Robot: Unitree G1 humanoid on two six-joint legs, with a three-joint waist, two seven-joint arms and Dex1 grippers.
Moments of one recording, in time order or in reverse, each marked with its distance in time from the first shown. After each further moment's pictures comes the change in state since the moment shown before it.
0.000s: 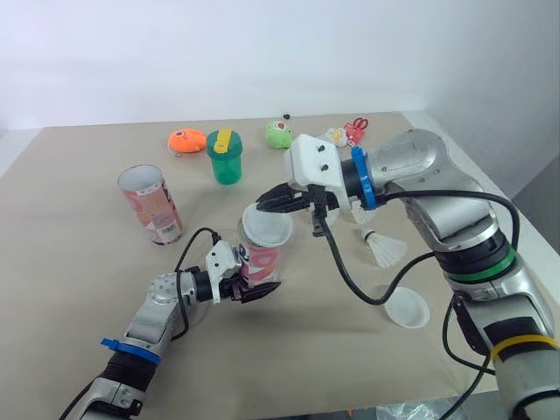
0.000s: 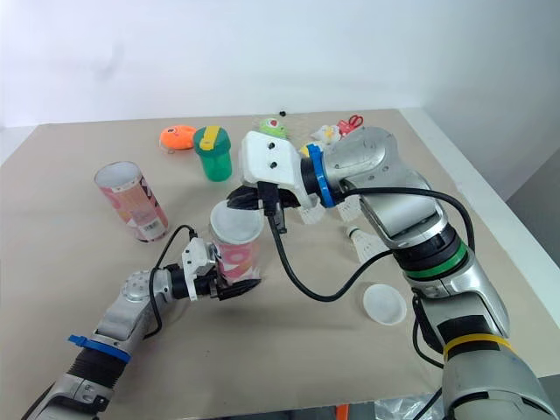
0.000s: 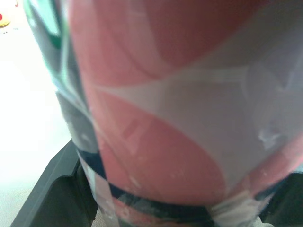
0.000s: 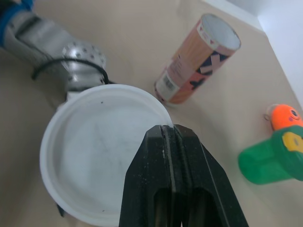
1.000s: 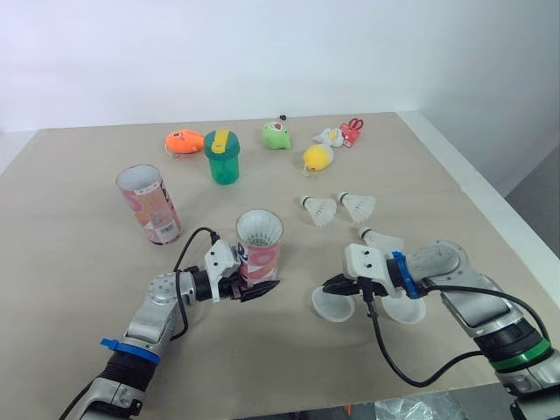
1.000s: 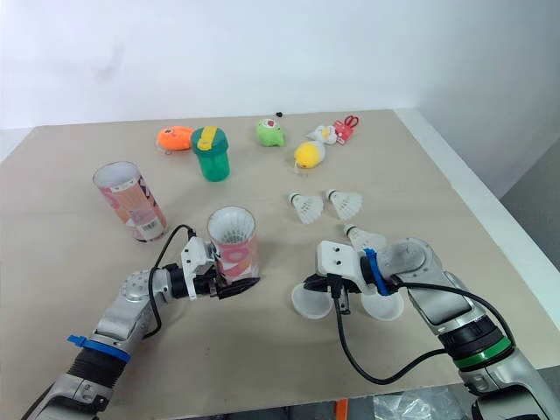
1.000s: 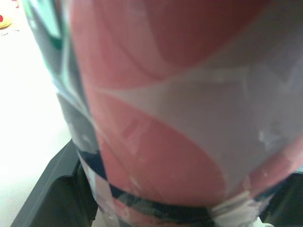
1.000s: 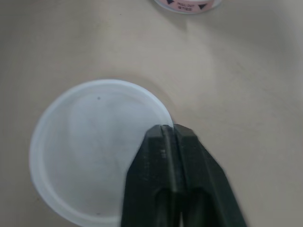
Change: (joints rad) left arm -0.001 0.000 0.003 0.004 0.000 0.003 0.001; right arm 0.627 -0.206 -0.080 0.044 -0.103 -0.228 0.042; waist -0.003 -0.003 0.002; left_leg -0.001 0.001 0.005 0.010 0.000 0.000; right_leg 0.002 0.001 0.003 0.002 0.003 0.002
